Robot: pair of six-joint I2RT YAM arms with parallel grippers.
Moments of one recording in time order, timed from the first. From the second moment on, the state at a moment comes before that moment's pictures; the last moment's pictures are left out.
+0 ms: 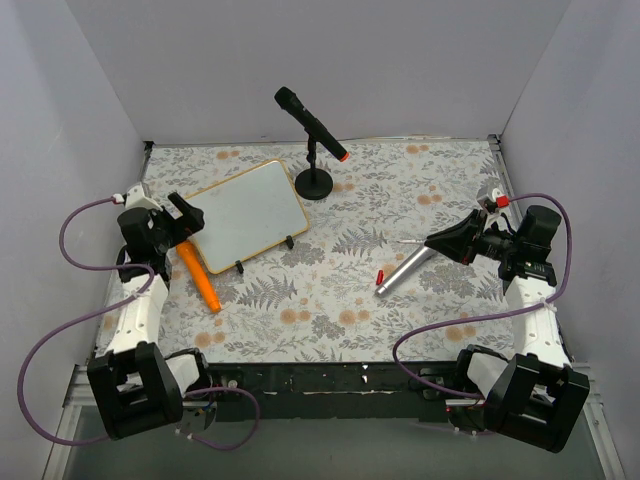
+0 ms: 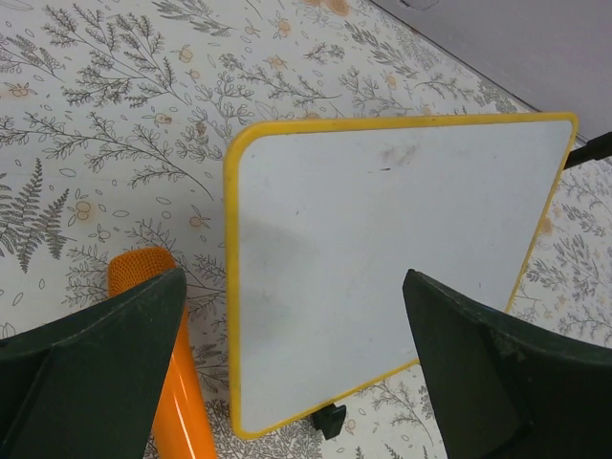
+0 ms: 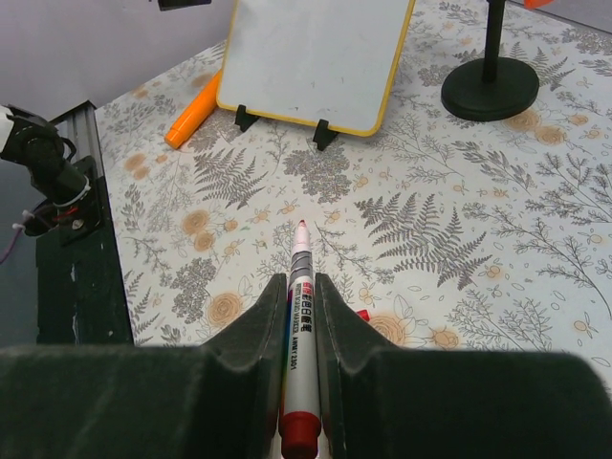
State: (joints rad) left arm 0.26 1.06 0.65 0.05 0.22 -0.40; right arm -0.29 1.01 0.66 -0.06 -1.44 -0.13
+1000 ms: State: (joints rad) left arm 0.48 1.67 0.67 0.65 0.96 -0.65; right arm -0.29 1.03 0.64 0.07 -1.49 -0.02
